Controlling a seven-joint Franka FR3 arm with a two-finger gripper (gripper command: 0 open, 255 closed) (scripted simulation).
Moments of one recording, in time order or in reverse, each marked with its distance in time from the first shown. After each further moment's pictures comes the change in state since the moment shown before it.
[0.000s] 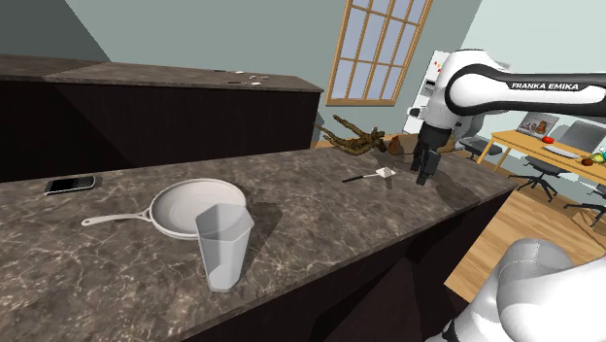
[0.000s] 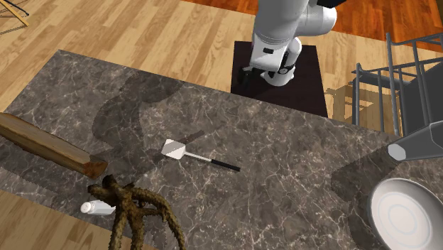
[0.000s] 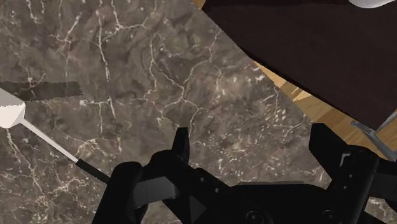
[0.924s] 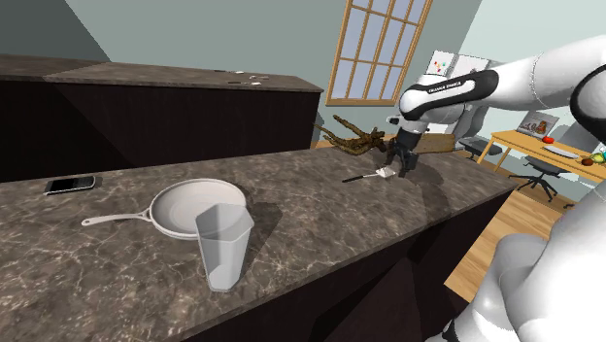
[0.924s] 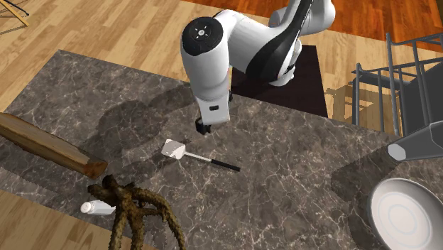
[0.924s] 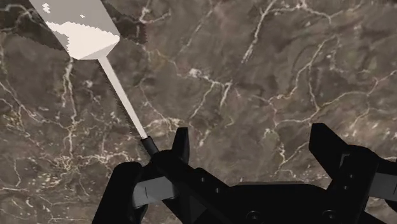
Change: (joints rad) arm 0.231 0.574 -0.451 0.294 0.220 0.300 -0.788
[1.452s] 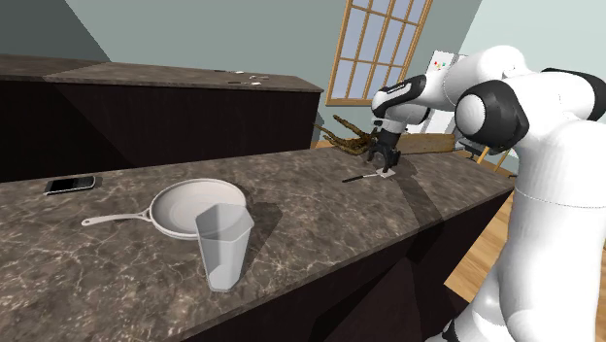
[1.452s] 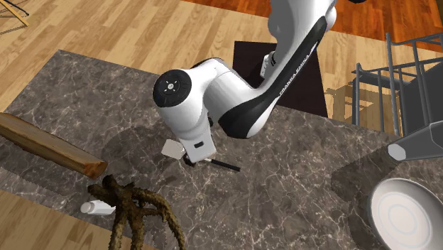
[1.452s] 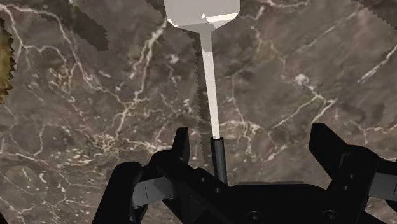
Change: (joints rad) arm -0.134 0.452 0.050 0.297 0.409 -0.018 -0.511
